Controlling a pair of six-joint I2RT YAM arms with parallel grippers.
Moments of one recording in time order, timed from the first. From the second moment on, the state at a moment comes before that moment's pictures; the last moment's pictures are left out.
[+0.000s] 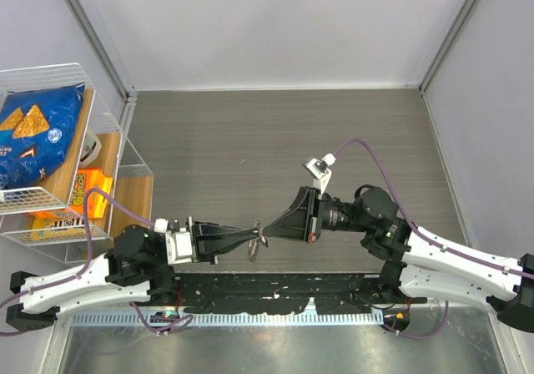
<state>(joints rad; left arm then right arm) -1.29 0.42 0.52 0.26 0.18 0.19 1.07 0.84 0.66 0.44 -0.47 1.08</state>
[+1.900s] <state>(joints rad) -1.29 0.43 0.52 0.28 0.20 0.19 1.10 0.85 0.72 0.42 -0.45 1.08</state>
